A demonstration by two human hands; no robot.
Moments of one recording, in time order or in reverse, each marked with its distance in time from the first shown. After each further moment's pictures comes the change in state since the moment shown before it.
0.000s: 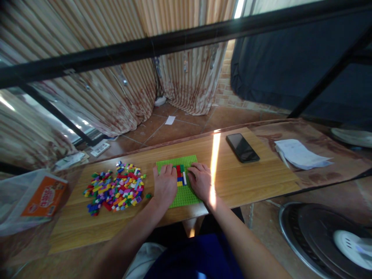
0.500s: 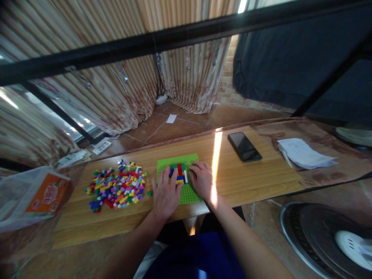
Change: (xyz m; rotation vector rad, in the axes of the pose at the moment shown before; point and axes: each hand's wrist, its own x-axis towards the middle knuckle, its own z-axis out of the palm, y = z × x) left_hand -0.041 0.000 0.021 -0.136 0.051 -0.099; right_hand -0.001 0.001 0.001 -0.006 0.003 -0.007
